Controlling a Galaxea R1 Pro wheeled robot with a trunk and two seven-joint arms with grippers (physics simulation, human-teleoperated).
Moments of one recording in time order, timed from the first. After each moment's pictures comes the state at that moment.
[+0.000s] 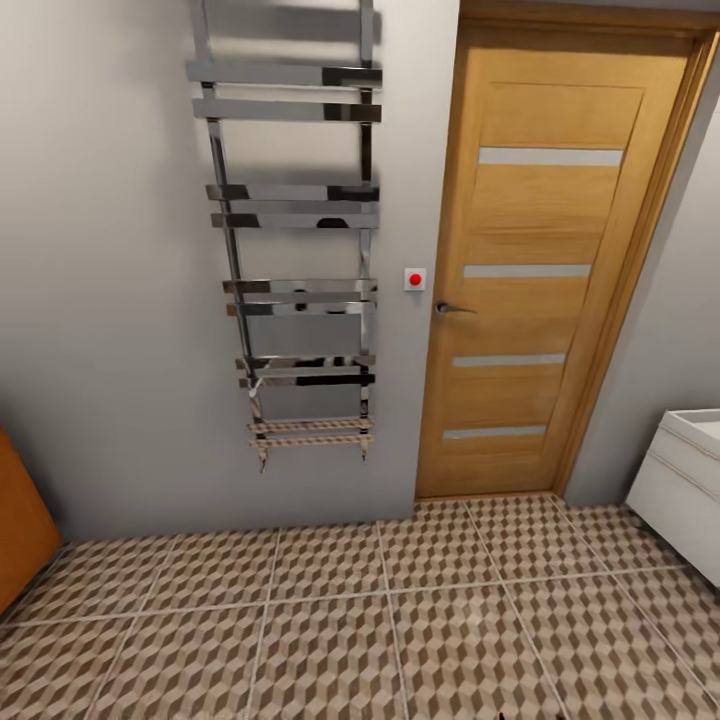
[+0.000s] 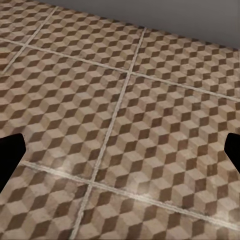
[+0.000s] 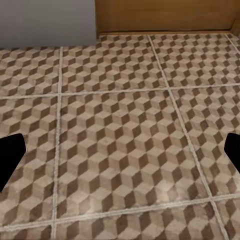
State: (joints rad) left arm -0.25 -0.10 0.20 0.08 0.08 -0.89 0.12; right arm -0.34 -0.09 -0.29 0.07 0.26 -0.81 -0.01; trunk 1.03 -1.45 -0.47
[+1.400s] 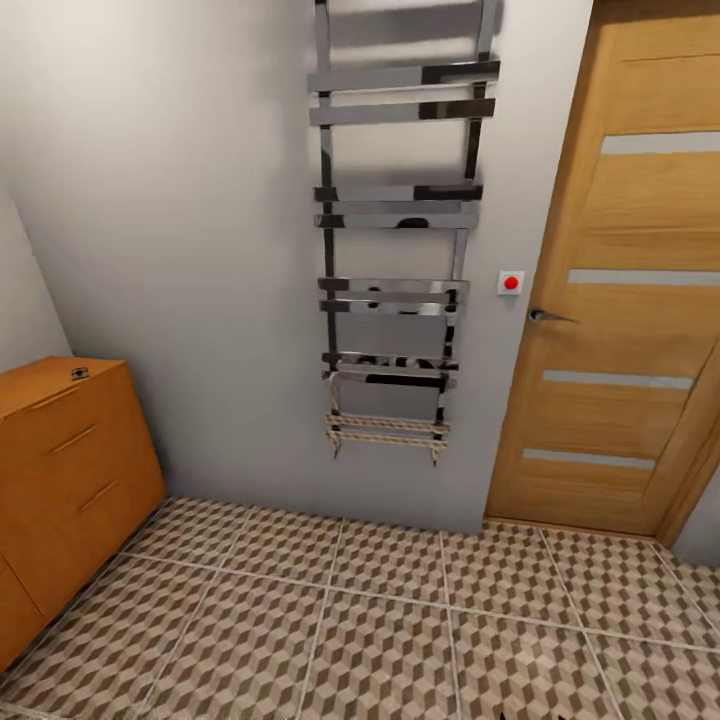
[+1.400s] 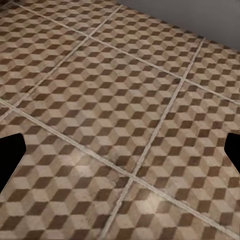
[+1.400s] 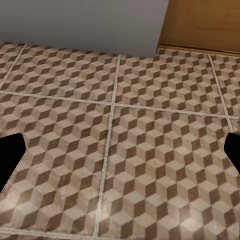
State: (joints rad) left arm -0.25 -0.11 0.20 0.08 0.08 -0.89 0.12; right arm -0.34 -0.09 -0.29 0.07 0.26 -0.81 -0.02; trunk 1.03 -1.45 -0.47
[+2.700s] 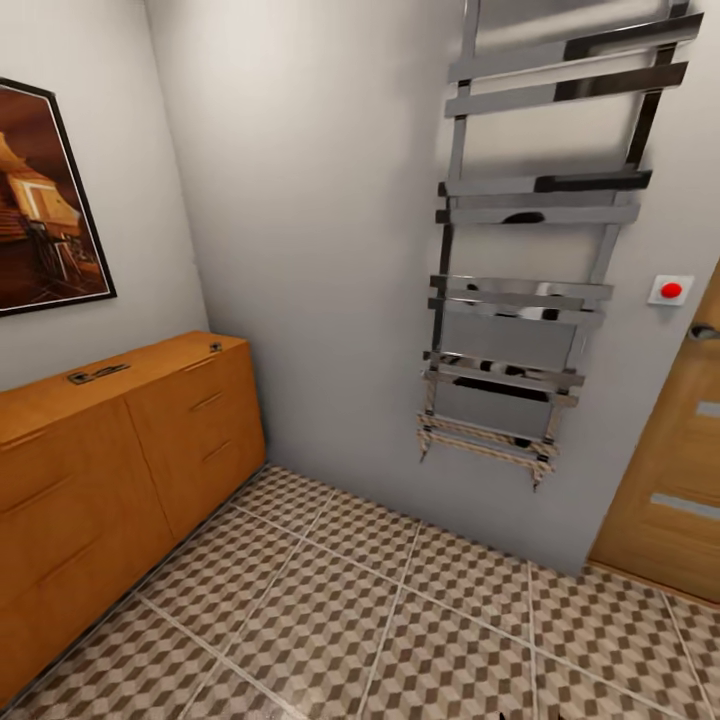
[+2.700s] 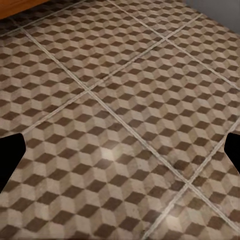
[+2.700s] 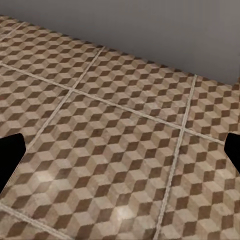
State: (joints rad) left arm -0.25 -0.11 0.20 0.08 0.08 -0.89 0.13; right arm -0.34 -0.09 -0.29 0.07 0.26 -0.81 -0.02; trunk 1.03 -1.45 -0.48
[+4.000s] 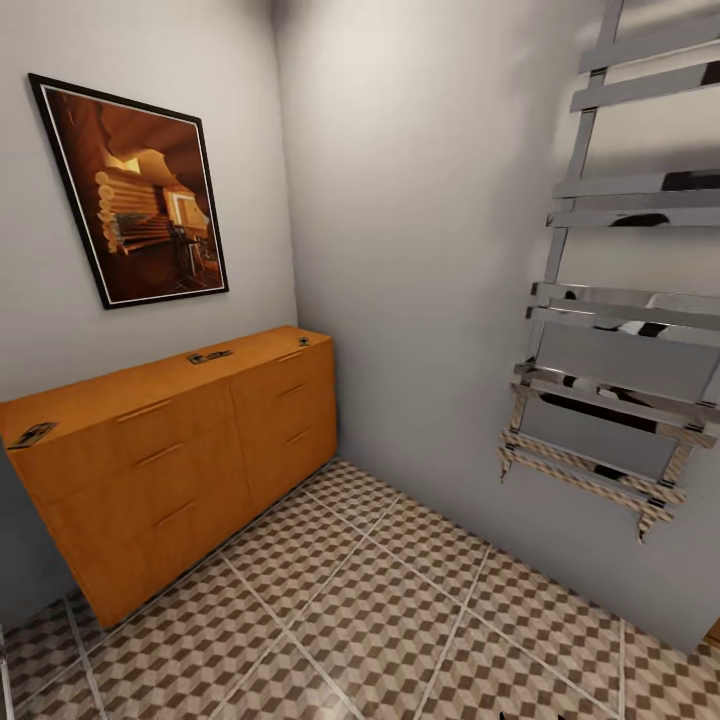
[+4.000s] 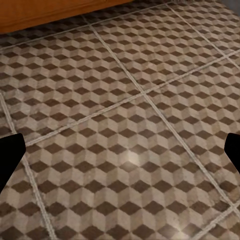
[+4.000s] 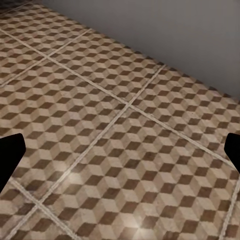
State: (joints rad) left arm -0.25 -0.10 0.20 0.08 0.08 -0.89 0.12; right arm -0.34 -0.09 -0.29 0.06 0.26 -0.81 -0.02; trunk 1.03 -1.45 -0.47
